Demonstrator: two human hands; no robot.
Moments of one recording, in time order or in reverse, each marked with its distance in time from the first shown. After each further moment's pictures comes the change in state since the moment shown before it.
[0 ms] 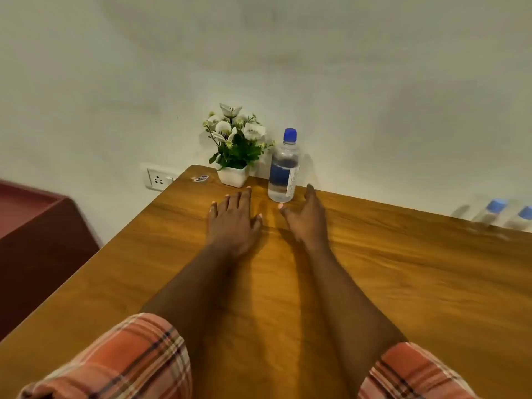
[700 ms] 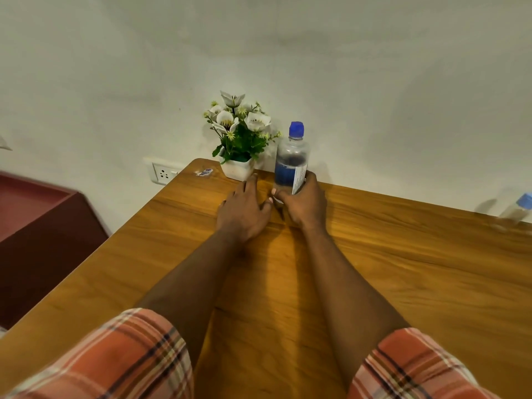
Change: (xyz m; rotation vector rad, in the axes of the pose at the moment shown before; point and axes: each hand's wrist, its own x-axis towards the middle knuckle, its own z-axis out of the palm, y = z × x) left_hand 0.020 0.015 -0.005 -0.166 0.029 -0.069; right_hand 0.030 -0.005 0.016 0.076 0.042 -0.059
